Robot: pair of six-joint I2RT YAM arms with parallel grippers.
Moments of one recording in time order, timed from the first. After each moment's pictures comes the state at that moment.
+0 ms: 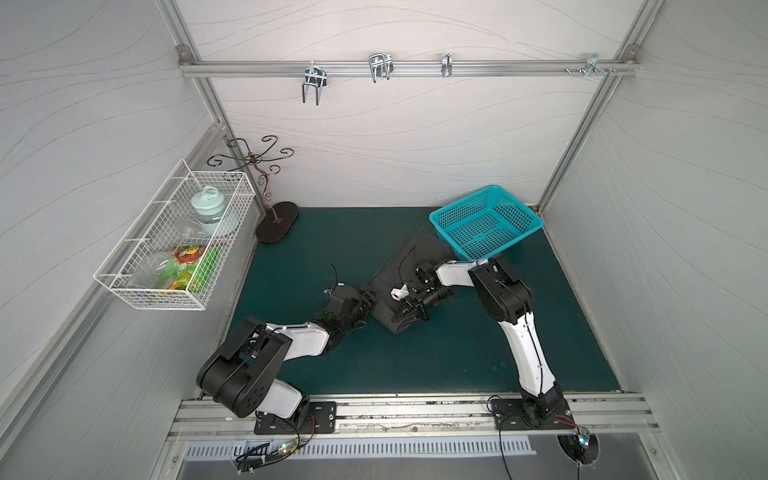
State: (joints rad) left arm -0.48 1.46 0.38 0.46 0.11 -1.39; right arm 0.63 2.34 1.44 -0.86 -1.43 0.17
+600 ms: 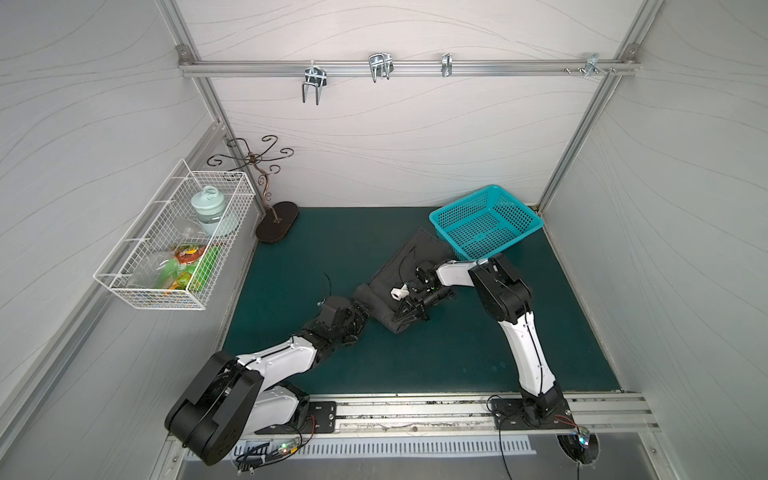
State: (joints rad) left arm -0.49 1.25 0.30 0.23 0.15 -1.39; right arm 0.63 2.34 1.44 -0.86 -1.43 0.17
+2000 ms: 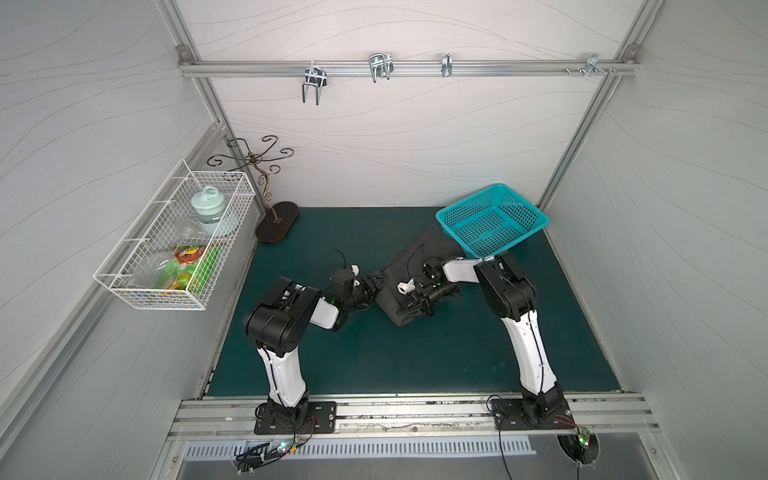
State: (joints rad) left arm -0.34 1.86 0.58 0.76 0.43 -1.22; right arm 0.56 2.34 1.43 -0.86 -1.43 0.16
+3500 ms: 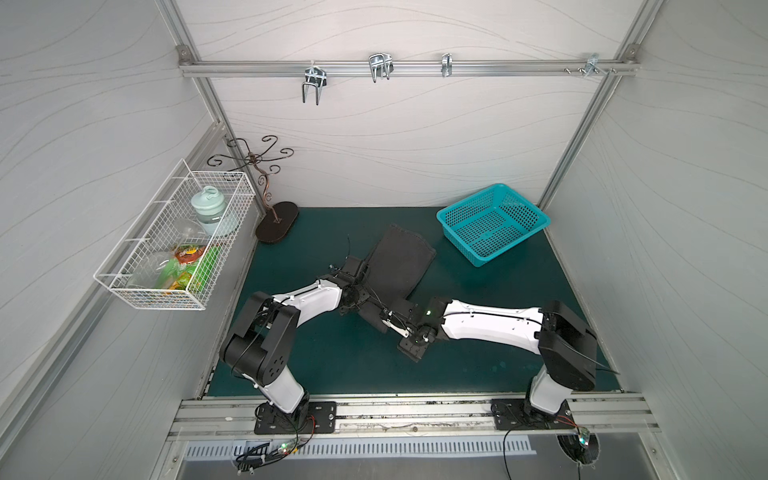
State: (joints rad) left arm -0.43 1.64 0.89 -0.43 -0.12 -0.99; right arm 1.19 1.71 1.17 -0.77 0.18 0.09
